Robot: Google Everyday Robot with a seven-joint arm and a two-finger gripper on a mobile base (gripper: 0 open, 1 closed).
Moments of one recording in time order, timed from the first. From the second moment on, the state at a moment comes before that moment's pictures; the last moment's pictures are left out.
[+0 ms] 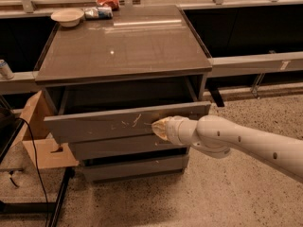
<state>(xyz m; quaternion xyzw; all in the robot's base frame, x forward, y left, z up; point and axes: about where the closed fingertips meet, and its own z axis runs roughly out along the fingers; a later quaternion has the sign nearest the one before) 0.631 -0.037 0.614 -0.76 0.43 -0.12 0.48</state>
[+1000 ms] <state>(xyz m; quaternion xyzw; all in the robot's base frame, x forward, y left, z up) 0.673 -0.028 0.618 -0.75 0.42 -0.15 0.49</state>
